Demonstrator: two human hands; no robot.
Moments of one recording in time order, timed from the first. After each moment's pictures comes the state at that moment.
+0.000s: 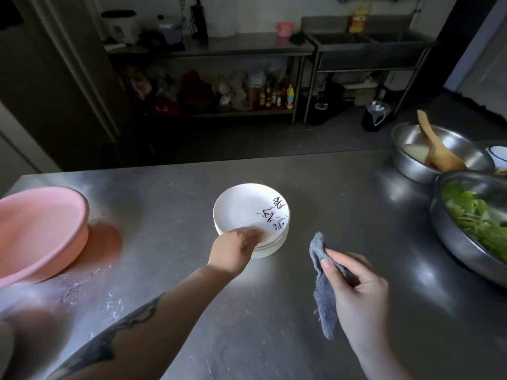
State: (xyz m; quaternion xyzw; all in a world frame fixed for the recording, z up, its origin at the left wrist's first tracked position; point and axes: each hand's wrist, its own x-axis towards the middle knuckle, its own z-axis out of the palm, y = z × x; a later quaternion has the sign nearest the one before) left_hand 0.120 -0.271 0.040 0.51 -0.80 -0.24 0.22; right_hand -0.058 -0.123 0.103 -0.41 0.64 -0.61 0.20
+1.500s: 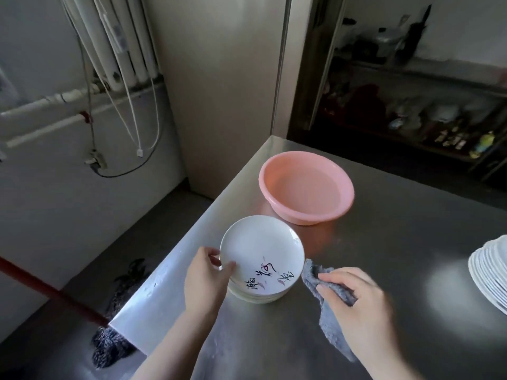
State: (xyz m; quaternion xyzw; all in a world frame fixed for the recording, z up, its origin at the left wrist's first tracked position) left_hand 0.632 -0.061 0.037 0.84 -0.28 -0.24 0.41; right_hand 0.389 -0.097 0.100 -0.72 0.52 -0.37 0.29
